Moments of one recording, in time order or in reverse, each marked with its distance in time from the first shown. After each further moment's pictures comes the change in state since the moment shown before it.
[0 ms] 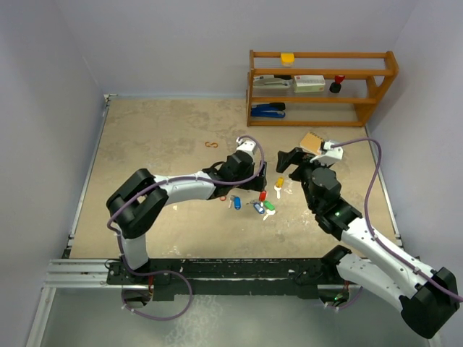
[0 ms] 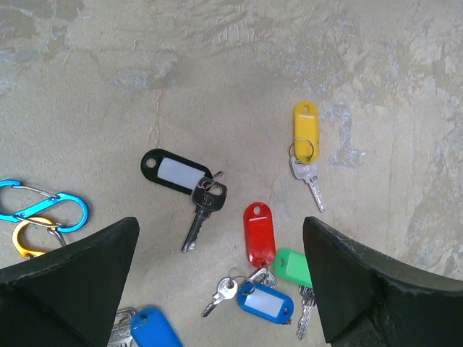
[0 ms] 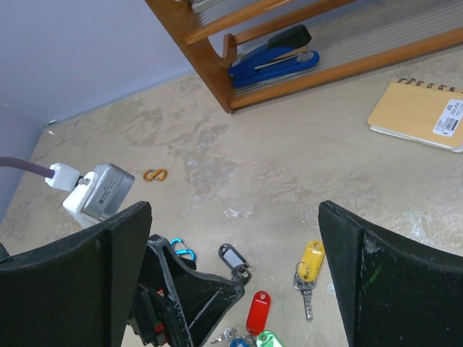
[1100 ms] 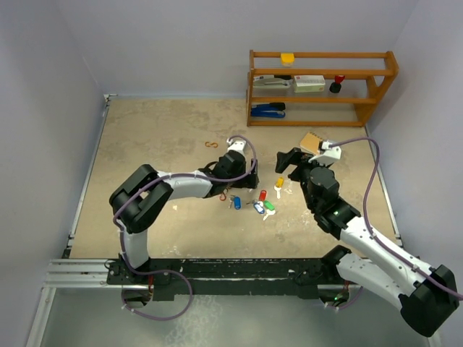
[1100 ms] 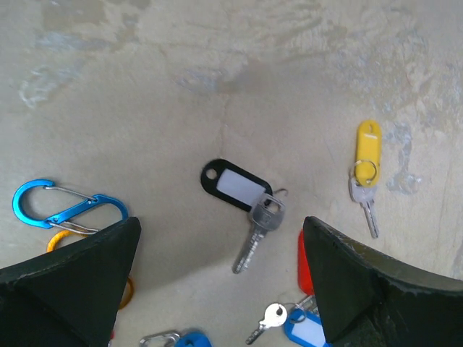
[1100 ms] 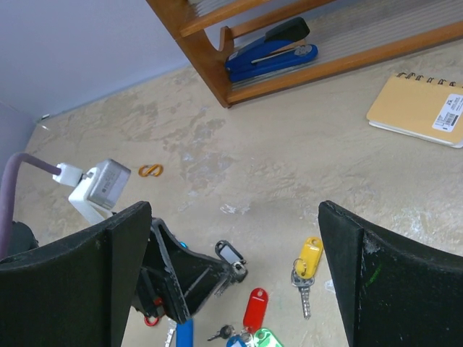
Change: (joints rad) left arm 0.056 0.050 -0.050 0.063 0.000 -0.040; right arm 0.000 0.016 -0.001 -0.002 -0.001 0.000
